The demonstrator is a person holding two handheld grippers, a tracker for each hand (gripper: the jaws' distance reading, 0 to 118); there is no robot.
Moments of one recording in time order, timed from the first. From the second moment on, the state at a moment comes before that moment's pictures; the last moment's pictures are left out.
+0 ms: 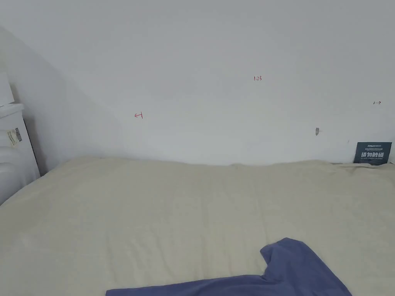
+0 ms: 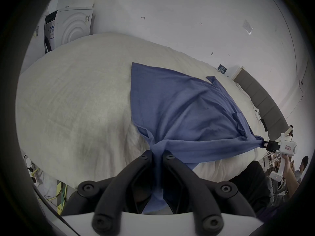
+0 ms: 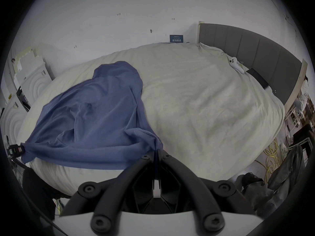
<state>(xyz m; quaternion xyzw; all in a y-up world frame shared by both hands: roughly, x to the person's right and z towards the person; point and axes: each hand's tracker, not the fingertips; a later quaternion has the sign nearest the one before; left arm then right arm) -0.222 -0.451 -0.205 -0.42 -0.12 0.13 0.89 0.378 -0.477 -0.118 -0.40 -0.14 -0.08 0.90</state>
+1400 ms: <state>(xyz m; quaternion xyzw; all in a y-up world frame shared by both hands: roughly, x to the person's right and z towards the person) -0.148 -0.294 -0.147 -0.10 -0.10 0.01 0.99 0.215 -0.326 -0.120 -0.13 -0.03 0.01 0.99</state>
